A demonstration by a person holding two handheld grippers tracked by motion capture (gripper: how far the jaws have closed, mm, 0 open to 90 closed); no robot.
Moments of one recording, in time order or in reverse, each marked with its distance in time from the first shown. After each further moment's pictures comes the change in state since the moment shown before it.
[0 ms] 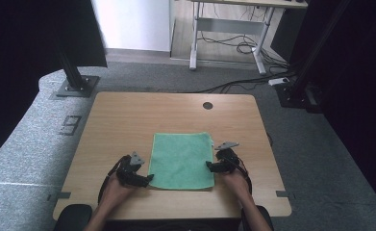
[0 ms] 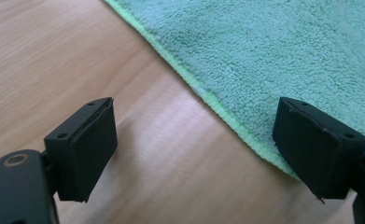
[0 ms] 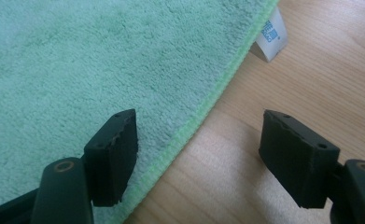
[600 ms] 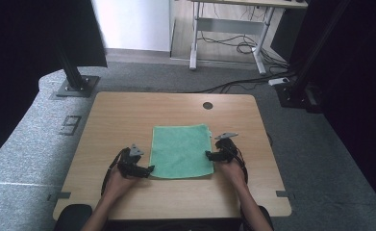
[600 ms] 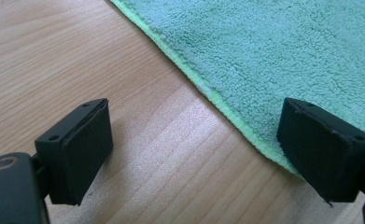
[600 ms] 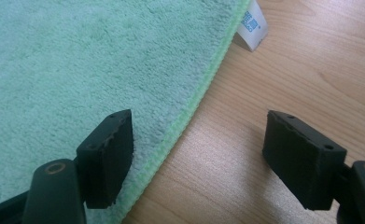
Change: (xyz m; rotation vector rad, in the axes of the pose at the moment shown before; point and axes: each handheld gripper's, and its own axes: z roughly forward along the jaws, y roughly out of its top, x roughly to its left) left arm 0.021 0.010 0.017 -0.048 0.011 -0.055; right arm -0.024 0.023 0.025 -0.023 -0.031 0.059
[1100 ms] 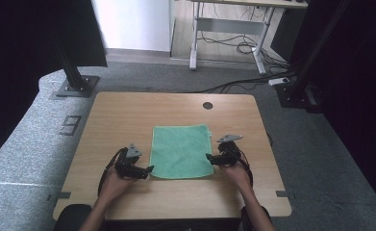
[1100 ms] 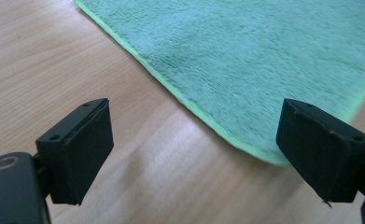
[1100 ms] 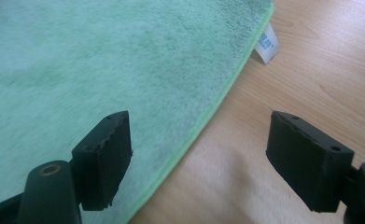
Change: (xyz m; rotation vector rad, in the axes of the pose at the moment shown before) left arm -0.009 0.005 -0.027 -0.048 -0.018 0.043; right arm 0.010 -0.003 -0.033 -0.051 0.051 -0.057
